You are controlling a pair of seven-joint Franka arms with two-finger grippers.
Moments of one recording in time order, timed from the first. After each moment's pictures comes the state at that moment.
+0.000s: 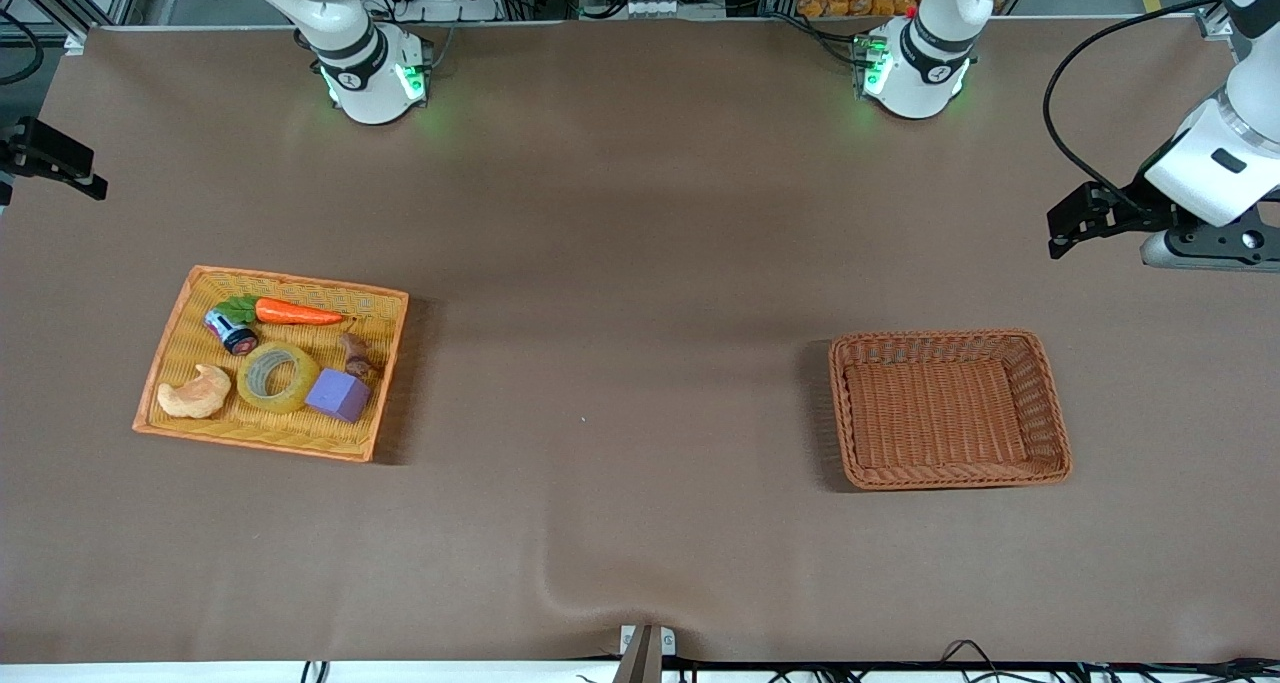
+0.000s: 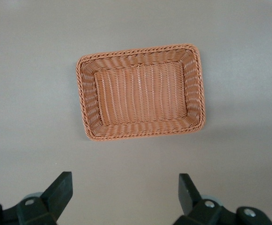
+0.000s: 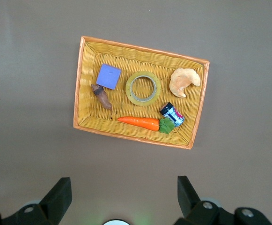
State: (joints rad) left arm -0.08 -0.02 -0.03 -1.66 0.02 1.71 -0.03; right arm -0.01 -0.01 -0.07 -1.48 -0.01 1.41 -0.15
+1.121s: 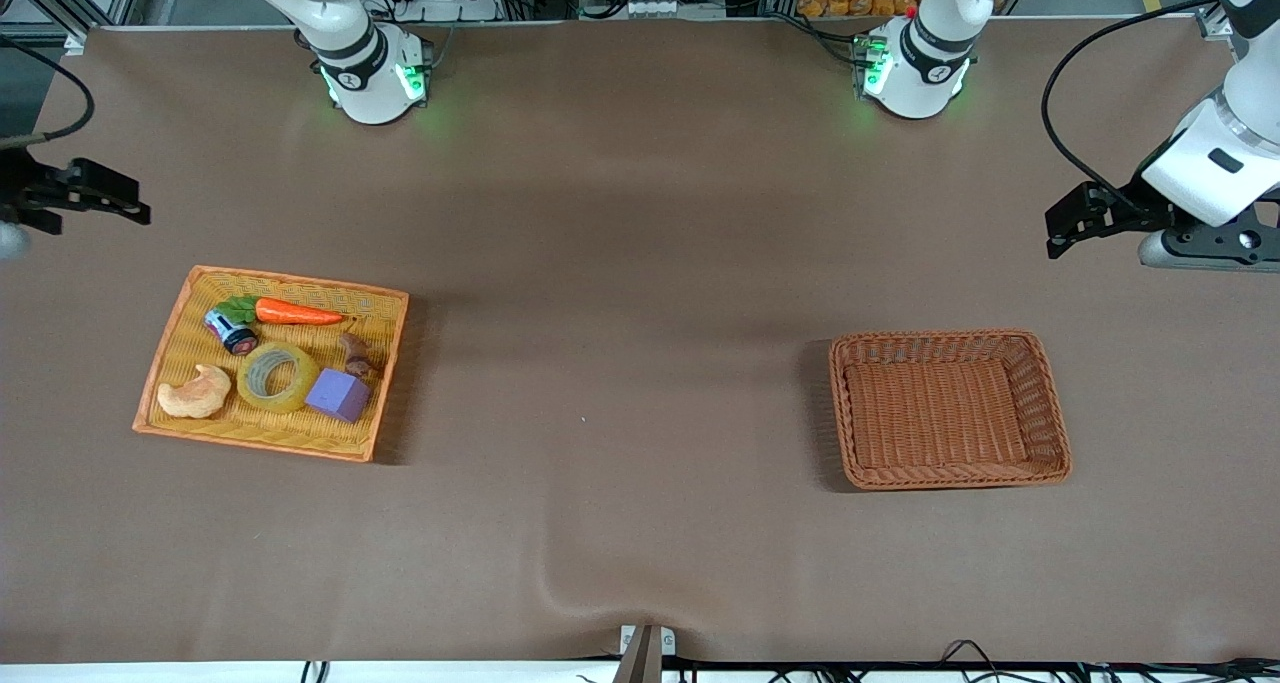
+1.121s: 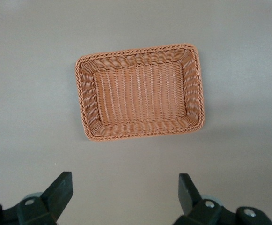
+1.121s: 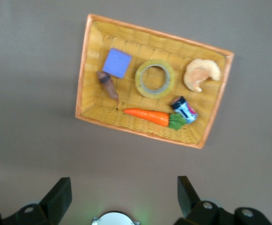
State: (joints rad) left arm -0.09 -0.02 -0.03 -1.66 0.02 1.71 -0.03; right arm -0.01 0.05 -0.06 -1.54 0.02 1.43 -0.20
